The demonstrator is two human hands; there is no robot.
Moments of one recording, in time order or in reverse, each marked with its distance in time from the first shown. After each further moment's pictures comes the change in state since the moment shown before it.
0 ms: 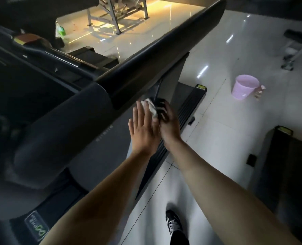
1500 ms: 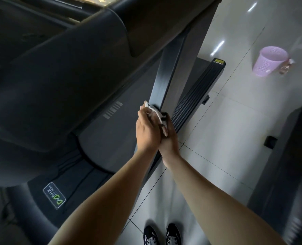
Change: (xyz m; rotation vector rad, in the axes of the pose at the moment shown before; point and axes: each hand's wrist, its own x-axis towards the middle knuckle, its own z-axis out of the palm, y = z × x) left_hand -0.058 -0.091 0.026 -0.343 0.164 -0.246; right_hand -0.110 0.105 0.055 -0.018 -0.032 0.213
